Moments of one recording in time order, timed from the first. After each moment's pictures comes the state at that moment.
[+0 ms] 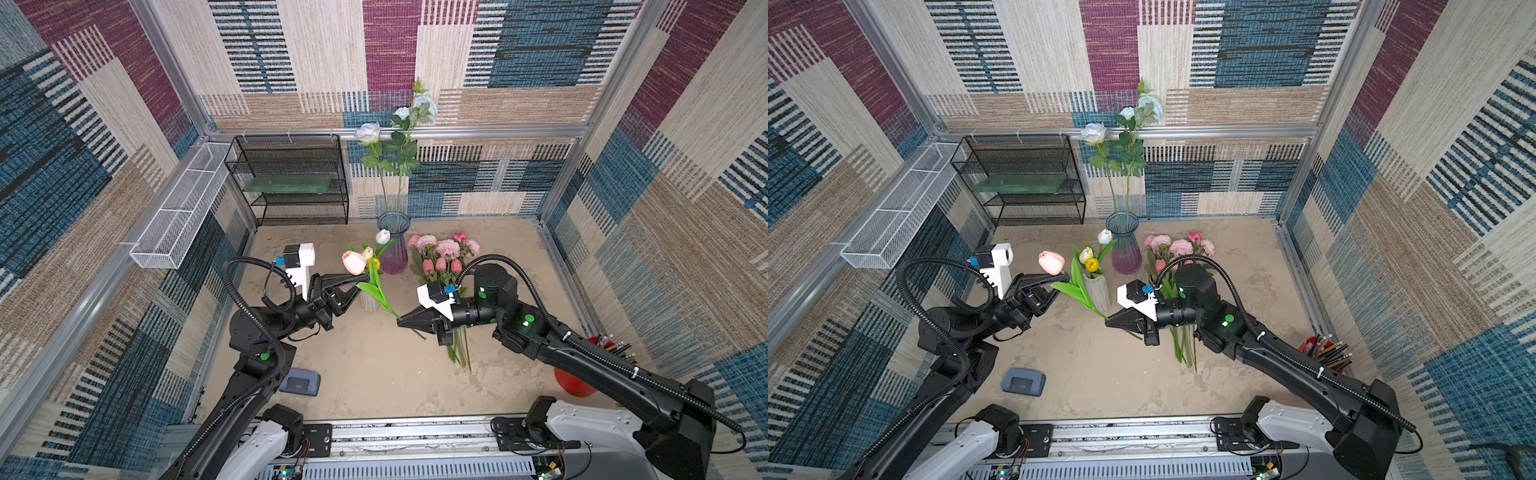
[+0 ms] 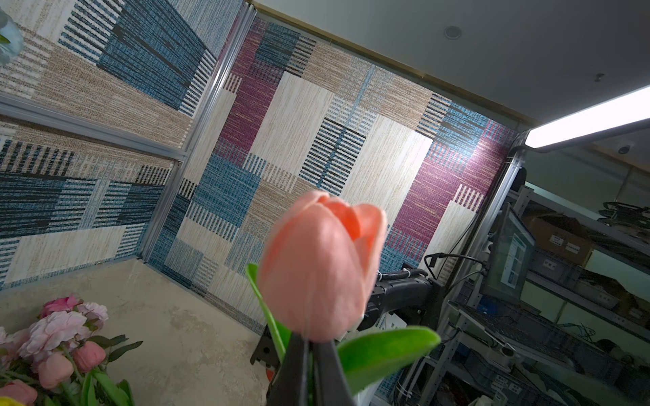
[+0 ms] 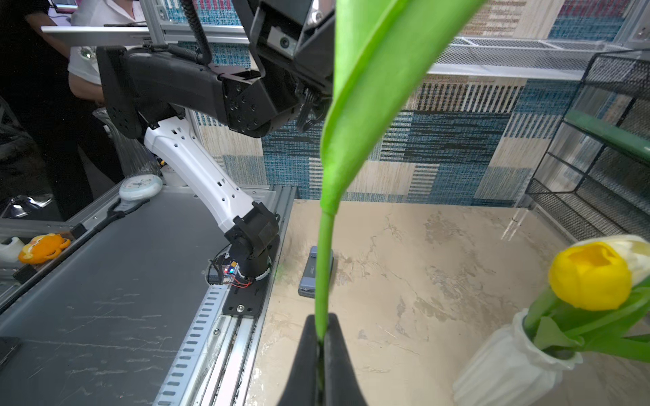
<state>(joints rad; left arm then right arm) -0.38 0.77 0.70 0.65 0.80 -0.89 0.80 1.12 0.96 -0.05 -0.82 -0.18</state>
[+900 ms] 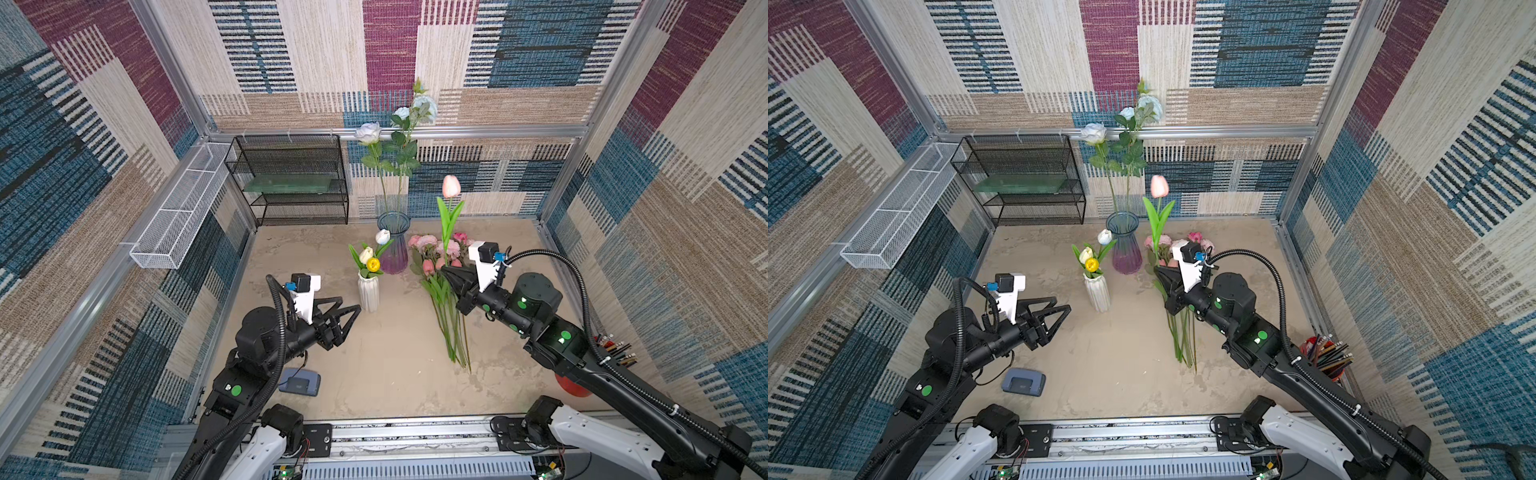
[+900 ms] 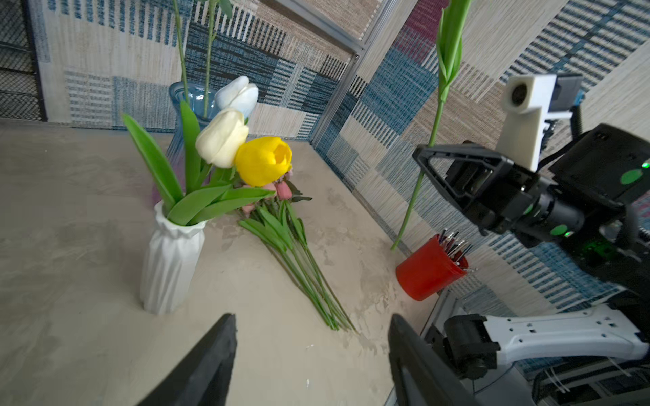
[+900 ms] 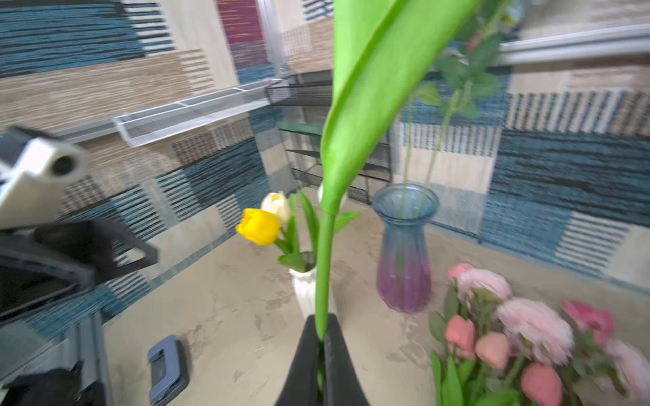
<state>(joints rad) -0.40 0.53 0.75 -0.43 0.40 -0.38 0.66 0.91 0.87 -0.07 -0.04 0.20</state>
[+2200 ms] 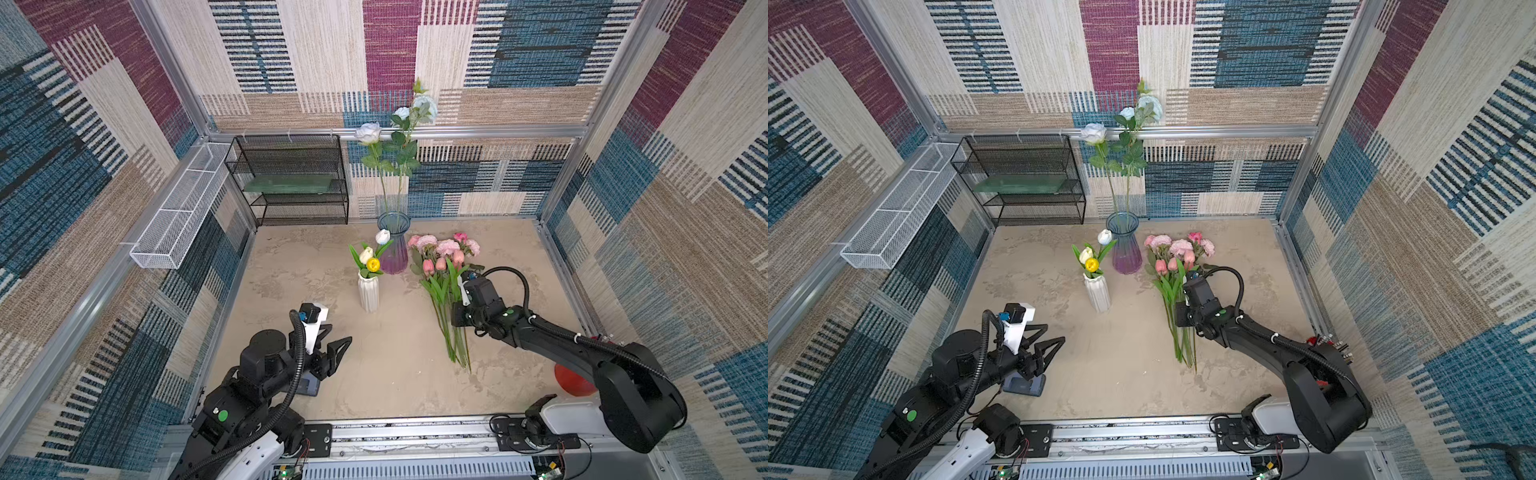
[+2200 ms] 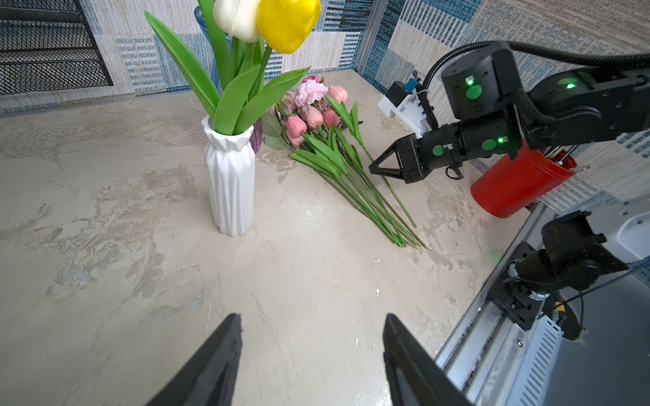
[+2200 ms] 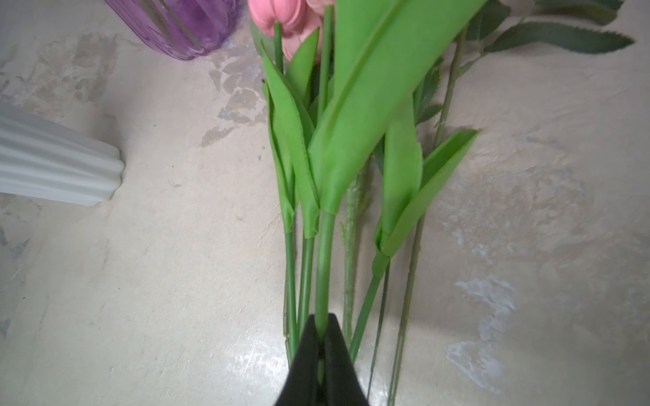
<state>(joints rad) -0.54 0.39 0.71 -0.71 0.19 -0.15 0.50 1.37 0.70 -0.21 0.04 0.42</state>
